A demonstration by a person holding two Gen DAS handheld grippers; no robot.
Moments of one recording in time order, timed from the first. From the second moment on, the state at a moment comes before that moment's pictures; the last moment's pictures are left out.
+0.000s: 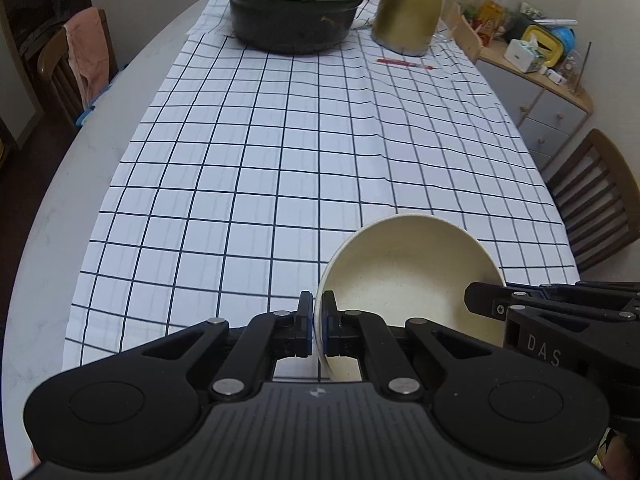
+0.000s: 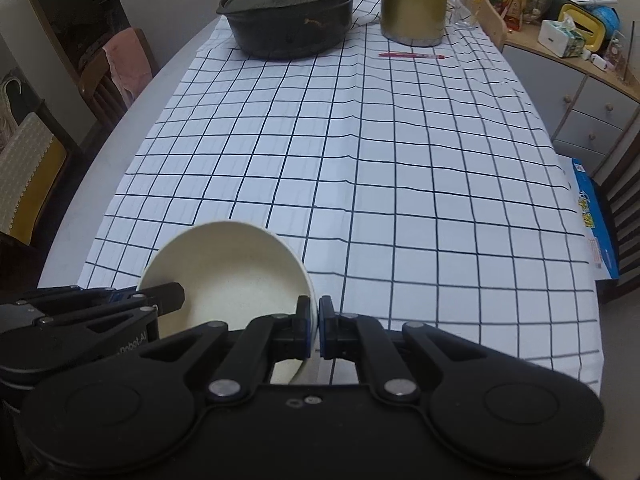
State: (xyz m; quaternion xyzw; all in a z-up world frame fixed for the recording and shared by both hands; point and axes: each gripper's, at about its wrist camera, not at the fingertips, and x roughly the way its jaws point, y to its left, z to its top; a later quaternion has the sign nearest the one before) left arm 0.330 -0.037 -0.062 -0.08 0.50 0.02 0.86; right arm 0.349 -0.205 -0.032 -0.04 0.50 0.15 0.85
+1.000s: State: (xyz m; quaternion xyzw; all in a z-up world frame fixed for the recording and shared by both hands) left arm 0.208 -0.148 -0.025 -0.01 0.48 -0.09 0.87; right arm 0.202 -0.311 0.012 0.02 0.47 0.06 0.88
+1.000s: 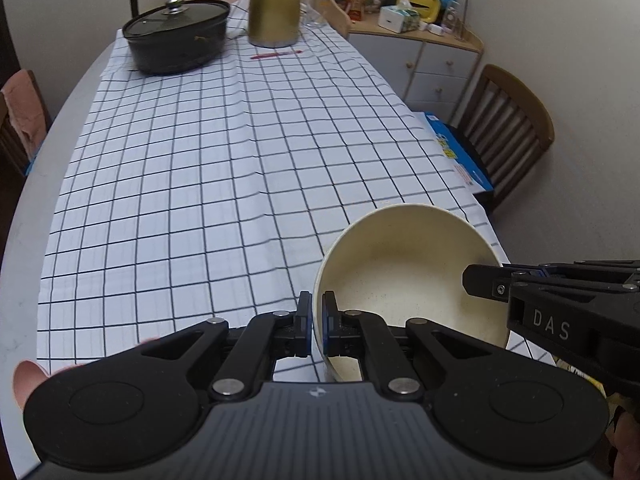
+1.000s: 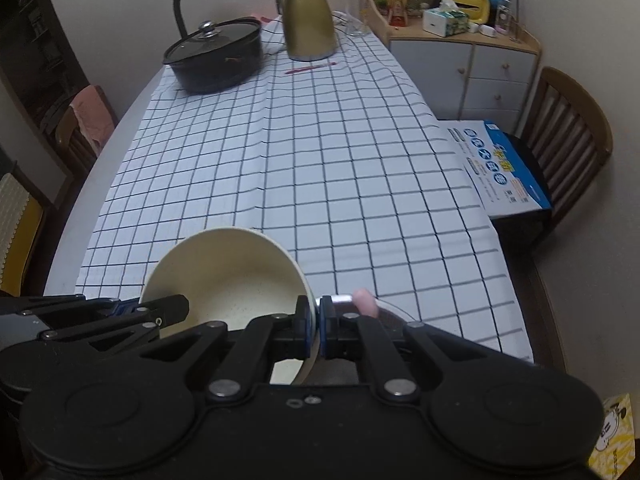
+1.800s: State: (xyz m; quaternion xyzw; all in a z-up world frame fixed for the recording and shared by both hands) left arm 0.195 -0.210 -0.080 0.07 0.48 -0.14 0.86; right arm 0.168 -0.367 -0.048 0.06 0.49 0.02 0.87
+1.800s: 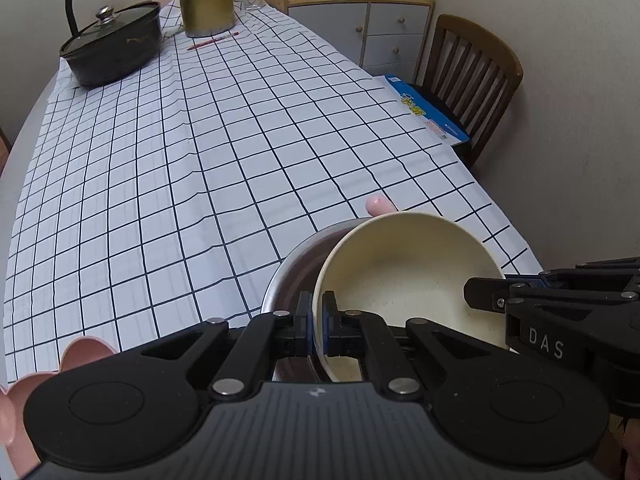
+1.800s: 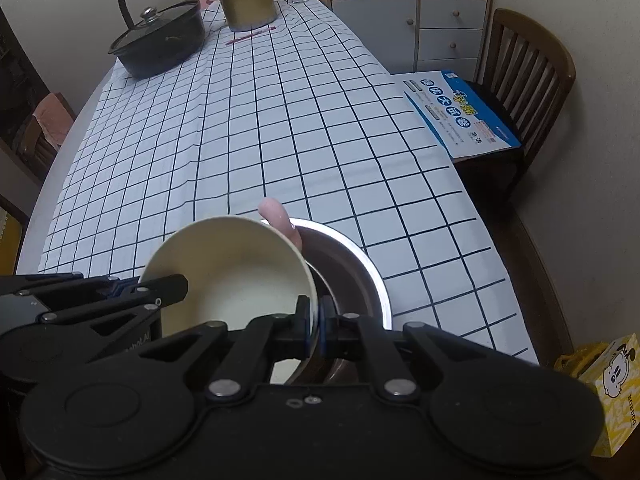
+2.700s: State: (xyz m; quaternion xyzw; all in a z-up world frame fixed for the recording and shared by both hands) left arm 0.188 -0.223 -0.095 0.11 0.47 -0.15 0.86; right arm 0.162 -0.363 -0.062 0.01 0.48 0.02 0.88
